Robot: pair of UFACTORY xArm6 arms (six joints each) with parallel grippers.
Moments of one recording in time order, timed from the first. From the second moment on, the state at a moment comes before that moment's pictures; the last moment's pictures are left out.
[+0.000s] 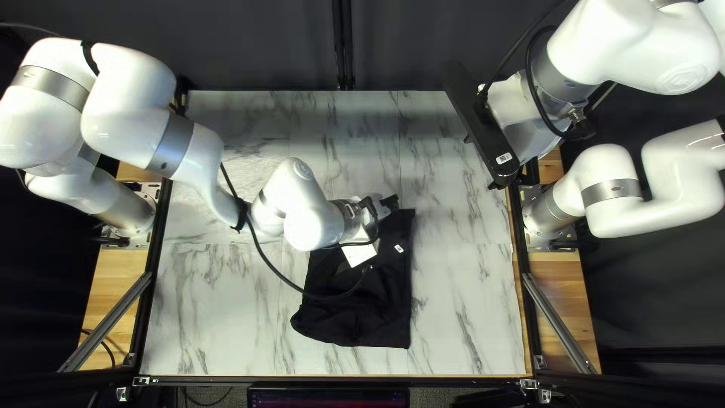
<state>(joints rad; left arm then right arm) -0.17 0.35 -1.23 0.90 0.60 0.24 0.04 -0.83 -0.90 0.09 1.54 -0.33</state>
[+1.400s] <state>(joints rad) -0.18 -0.76 -0.98 0.26 1.52 0.54 0.04 -0.83 -0.90 0.09 1.54 -0.33</state>
